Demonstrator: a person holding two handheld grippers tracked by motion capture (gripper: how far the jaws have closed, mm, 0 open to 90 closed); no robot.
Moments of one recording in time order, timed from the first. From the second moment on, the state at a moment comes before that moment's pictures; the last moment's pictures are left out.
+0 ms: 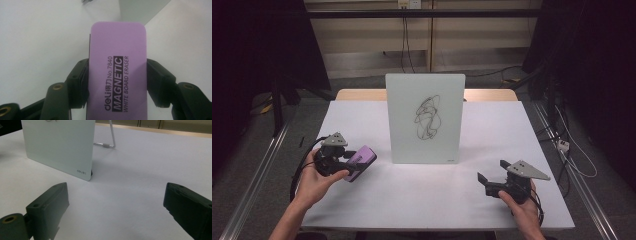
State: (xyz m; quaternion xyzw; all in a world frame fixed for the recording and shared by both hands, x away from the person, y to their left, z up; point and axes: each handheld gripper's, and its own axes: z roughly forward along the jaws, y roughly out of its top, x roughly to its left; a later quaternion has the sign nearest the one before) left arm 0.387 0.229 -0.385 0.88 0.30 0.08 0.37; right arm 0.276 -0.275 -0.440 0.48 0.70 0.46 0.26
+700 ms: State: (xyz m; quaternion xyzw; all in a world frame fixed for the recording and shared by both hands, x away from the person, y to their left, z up) left arm 0.373 0.220 -0.374 0.84 0.28 0.13 0.44; right arm 0.274 -0.278 -0.439 0.48 0.69 0.47 0.26
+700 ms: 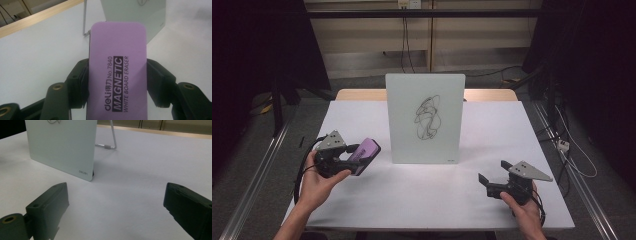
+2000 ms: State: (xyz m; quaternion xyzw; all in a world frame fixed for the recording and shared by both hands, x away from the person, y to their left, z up) left arm 0.351 0.113 -0.318 0.83 0.15 0.22 0.49; right arm 0.272 -0.273 -0.438 0.47 0.70 0.48 0.25
